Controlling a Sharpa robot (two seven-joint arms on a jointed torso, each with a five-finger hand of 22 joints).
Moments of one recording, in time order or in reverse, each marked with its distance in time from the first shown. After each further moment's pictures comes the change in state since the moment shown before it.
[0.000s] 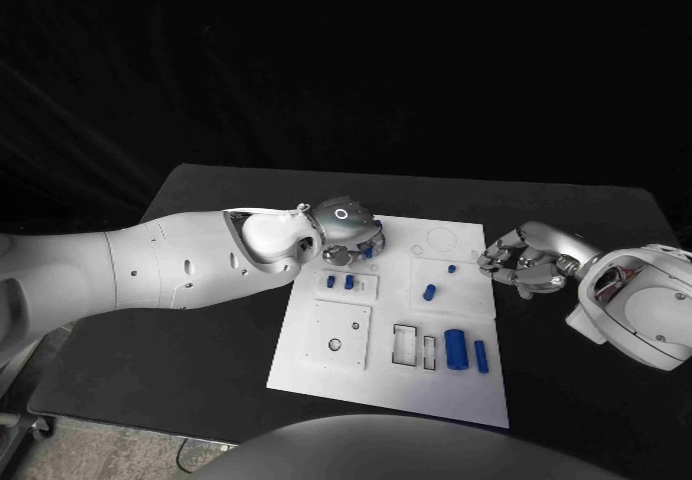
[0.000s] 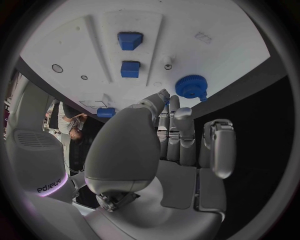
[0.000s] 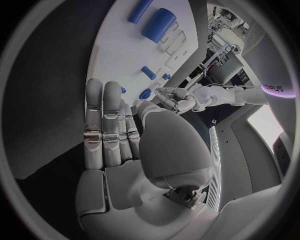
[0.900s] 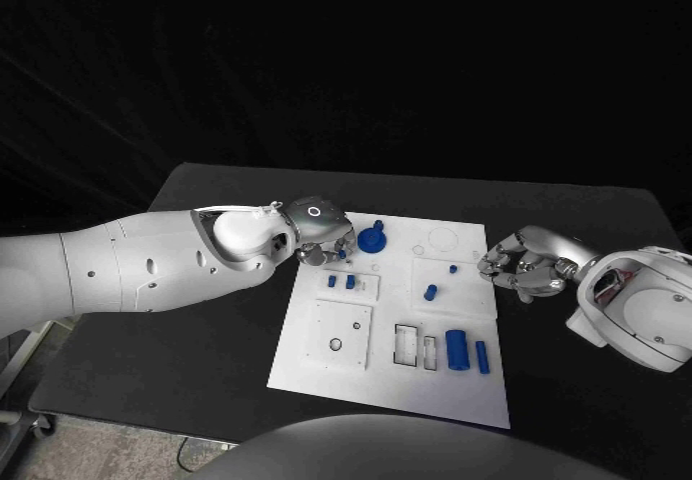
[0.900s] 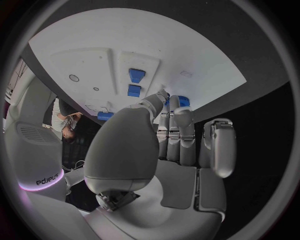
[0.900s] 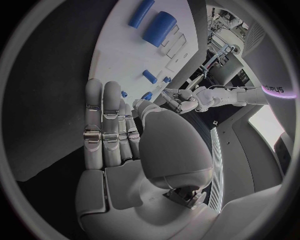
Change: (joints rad) left arm 0.009 -0.109 -0.012 0.069 0.036 0.073 -0.039; left_hand -0.021 -0.004 0.003 0.003 -0.031 0.004 -0.003 -0.021 -0.016 0.017 -0.002 -0.037 -0.035 -0.014 0.000 -0.025 -0.044 0.000 0.000 0.000 -0.016 0.000; right arm -0.005 0.007 0.000 -0.005 0.000 0.020 -0.010; right_hand 0.004 -0.004 0.003 -0.003 0.000 0.000 0.000 0.000 0.000 0.000 0.000 -0.004 -0.004 -0.004 0.003 0.000 0.000 0.000 -0.004 0.004 -0.004 0.001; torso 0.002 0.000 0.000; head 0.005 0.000
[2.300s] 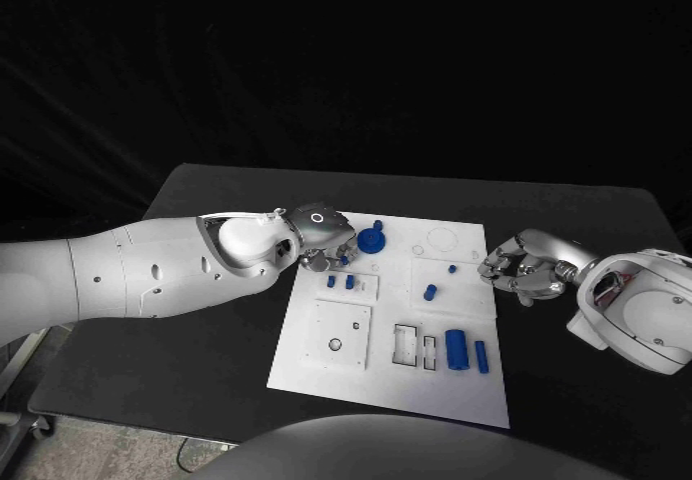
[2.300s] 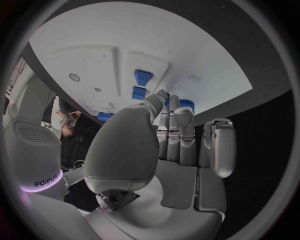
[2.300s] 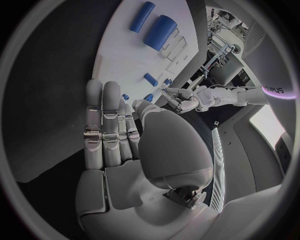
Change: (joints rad) left arm -0.019 0.013 0.000 0.003 0.009 0.006 -0.019; left_hand 0.000 0.000 0.000 0.000 0.000 -0.001 -0.001 -0.011 -0.007 0.004 0.003 -0.007 -0.006 -0.003 0.003 0.000 -0.008 0.000 0.000 0.000 0.000 0.000; right arm -0.007 -0.005 0.000 0.001 0.000 0.010 -0.007; right_hand 0.005 0.005 0.003 -0.003 0.000 0.000 0.000 0.000 0.000 0.000 0.000 0.000 -0.002 -0.004 0.004 -0.004 0.000 0.000 -0.004 -0.004 0.000 0.000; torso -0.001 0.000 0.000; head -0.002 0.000
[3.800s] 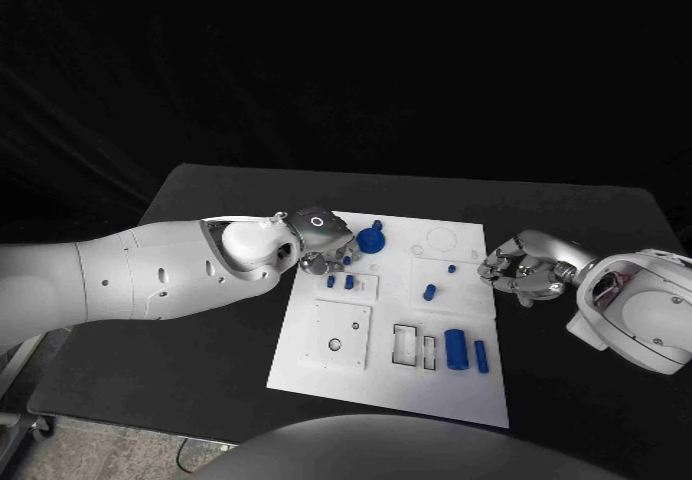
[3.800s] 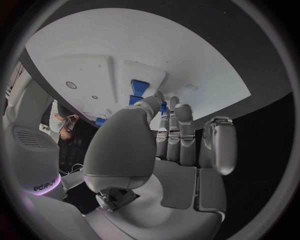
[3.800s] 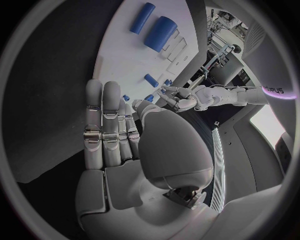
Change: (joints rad) left arm -0.017 0.016 0.000 -0.033 -0.025 0.014 -0.016; left_hand -0.047 -0.047 0.009 0.008 -0.026 -0.170 -0.070 -0.044 -0.054 -0.018 -0.004 -0.047 -0.026 -0.043 0.000 -0.034 -0.057 0.000 0.000 0.000 -0.051 0.001; right arm -0.001 0.000 0.000 -0.001 0.000 0.005 -0.001; right_hand 0.004 -0.004 0.003 -0.003 0.000 0.000 0.000 0.000 0.001 0.000 0.000 0.000 -0.003 0.000 0.000 0.000 0.000 0.000 -0.004 0.004 -0.003 0.001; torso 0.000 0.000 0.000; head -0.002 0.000
